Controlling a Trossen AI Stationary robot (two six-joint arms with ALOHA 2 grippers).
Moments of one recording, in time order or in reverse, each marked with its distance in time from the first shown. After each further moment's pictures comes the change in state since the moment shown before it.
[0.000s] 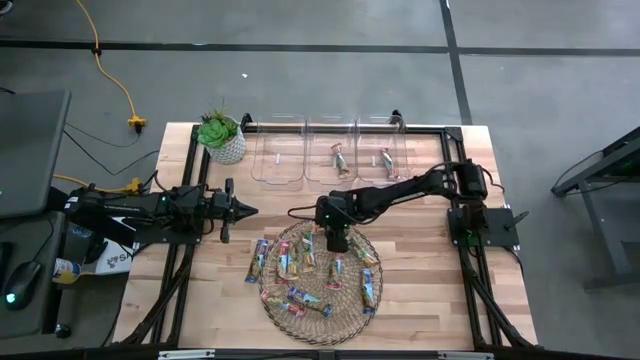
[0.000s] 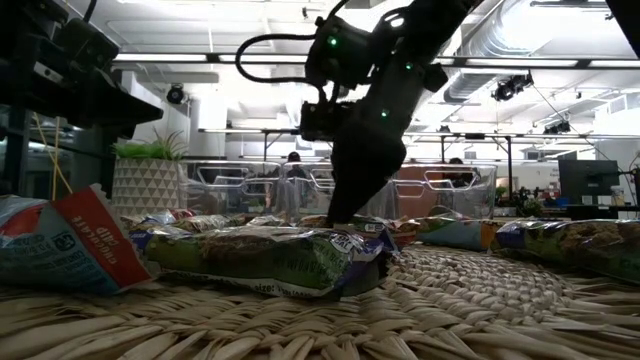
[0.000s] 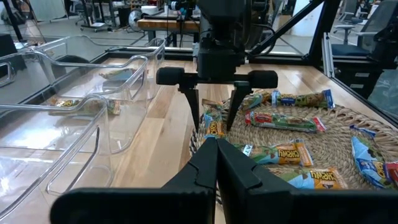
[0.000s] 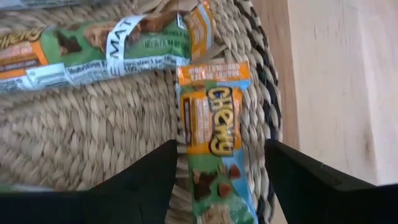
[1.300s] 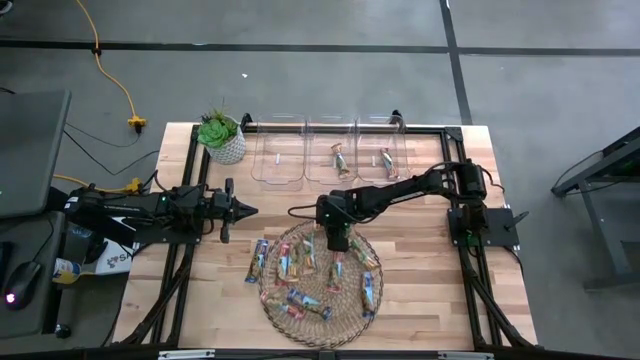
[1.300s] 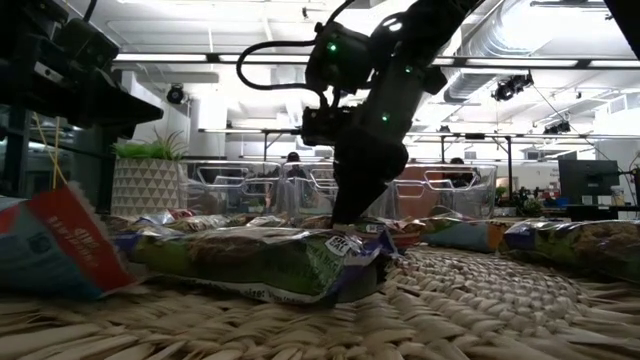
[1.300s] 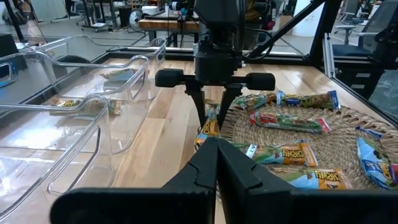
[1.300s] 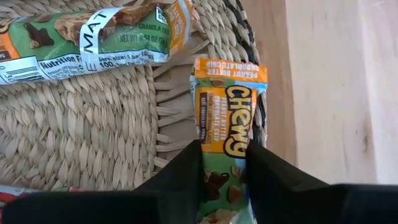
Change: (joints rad) left arm 0.000 0.000 0.000 -0.001 -0.003 0.000; right arm -0.004 0.015 0.002 -0.022 -0.012 0.002
